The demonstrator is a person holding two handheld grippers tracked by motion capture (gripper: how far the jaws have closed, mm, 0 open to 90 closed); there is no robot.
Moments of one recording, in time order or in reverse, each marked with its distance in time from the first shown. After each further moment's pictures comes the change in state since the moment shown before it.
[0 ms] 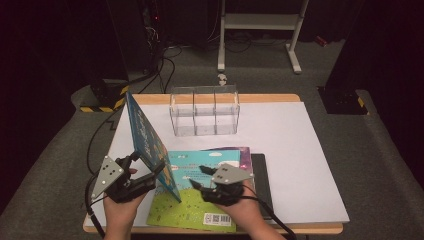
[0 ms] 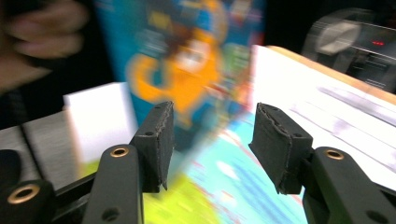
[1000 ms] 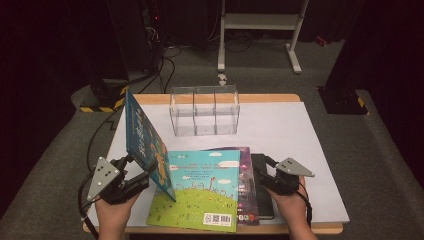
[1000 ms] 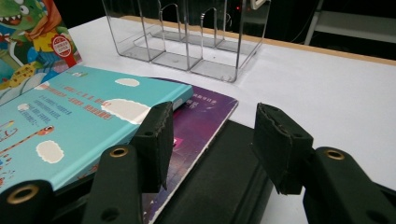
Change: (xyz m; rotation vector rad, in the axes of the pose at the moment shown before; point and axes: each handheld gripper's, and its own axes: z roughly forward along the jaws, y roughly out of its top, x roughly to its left) left arm 0.004 0.006 -0.008 0.022 0.057 0.070; right arm -0.104 -0.085 -0.077 0.022 -0.398 0.213
